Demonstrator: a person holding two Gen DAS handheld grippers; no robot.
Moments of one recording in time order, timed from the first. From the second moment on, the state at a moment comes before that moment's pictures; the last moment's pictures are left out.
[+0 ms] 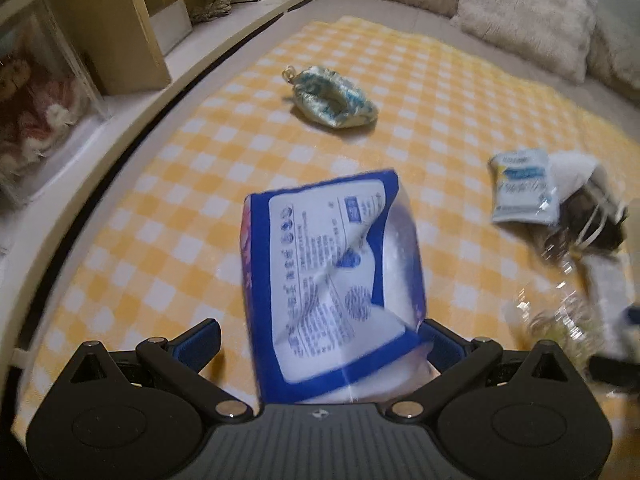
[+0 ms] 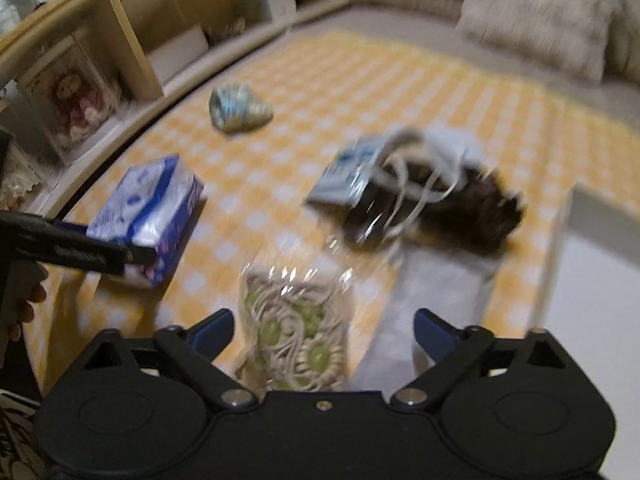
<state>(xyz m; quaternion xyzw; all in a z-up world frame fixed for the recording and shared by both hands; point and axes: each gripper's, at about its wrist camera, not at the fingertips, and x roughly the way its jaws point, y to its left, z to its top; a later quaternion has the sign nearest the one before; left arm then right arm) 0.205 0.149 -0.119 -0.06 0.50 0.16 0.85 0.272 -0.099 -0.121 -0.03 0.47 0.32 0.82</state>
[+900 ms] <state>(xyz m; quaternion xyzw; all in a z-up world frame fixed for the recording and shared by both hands) 0.212 0.151 -0.086 -0.14 0.44 0.07 0.88 0.258 -0.105 -0.070 -0.02 0.40 0.31 0.86</state>
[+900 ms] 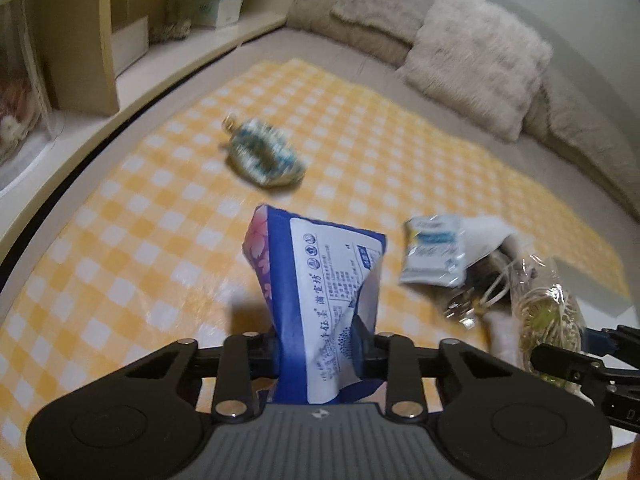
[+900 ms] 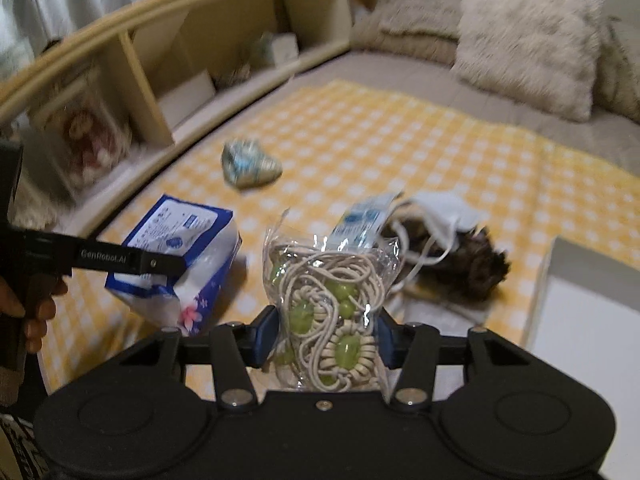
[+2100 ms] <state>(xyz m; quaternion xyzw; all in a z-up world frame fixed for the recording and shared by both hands) 0.243 -0.044 -0.044 -0.14 0.40 -0.16 0.89 0.222 -0.310 -0.035 0.05 0.35 0.11 0.93</state>
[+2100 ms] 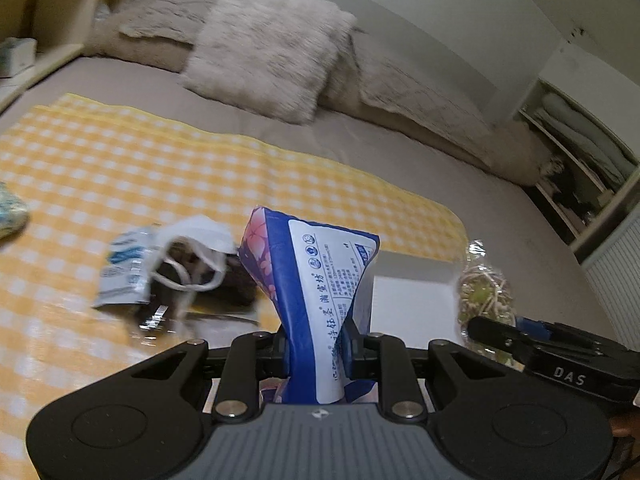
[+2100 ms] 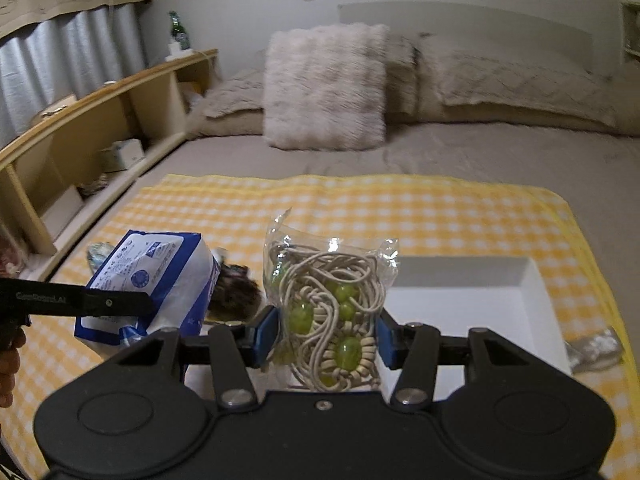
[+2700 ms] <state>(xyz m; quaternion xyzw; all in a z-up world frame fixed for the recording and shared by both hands) 0.262 -0.137 -0.117 -0.13 0.50 -0.18 0.84 0.230 -0.339 -0.086 0.06 0.46 0.07 0.89</state>
